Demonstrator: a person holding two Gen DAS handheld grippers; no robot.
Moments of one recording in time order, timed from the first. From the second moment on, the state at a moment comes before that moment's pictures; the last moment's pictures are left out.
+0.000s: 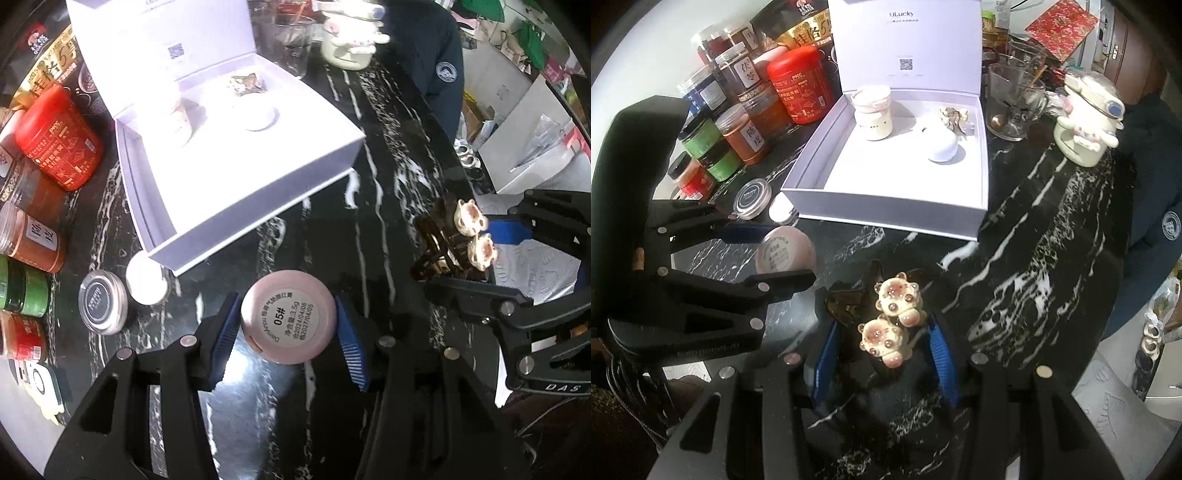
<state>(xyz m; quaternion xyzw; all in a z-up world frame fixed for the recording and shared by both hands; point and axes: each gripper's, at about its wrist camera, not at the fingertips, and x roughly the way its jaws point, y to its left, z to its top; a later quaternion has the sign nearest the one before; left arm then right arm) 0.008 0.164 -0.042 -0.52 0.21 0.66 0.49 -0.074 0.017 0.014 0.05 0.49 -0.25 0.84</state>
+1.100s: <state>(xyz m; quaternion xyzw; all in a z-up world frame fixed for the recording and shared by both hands) -0.099 0.206 -0.059 -0.53 0.20 0.68 0.47 0.017 -0.048 0.018 0.03 0.51 -0.23 0.83</state>
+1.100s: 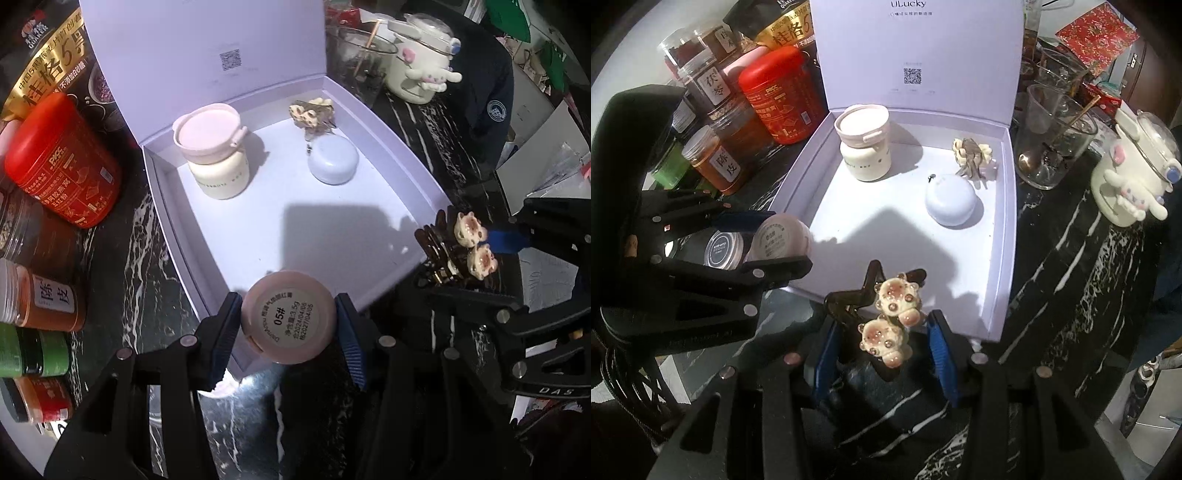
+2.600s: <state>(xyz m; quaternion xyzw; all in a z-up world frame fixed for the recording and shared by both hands) -0.196 0.262 -0.047 -0.49 0.15 0.72 0.46 0.098 -0.124 0.047 0.01 0.48 -0.24 0.84</state>
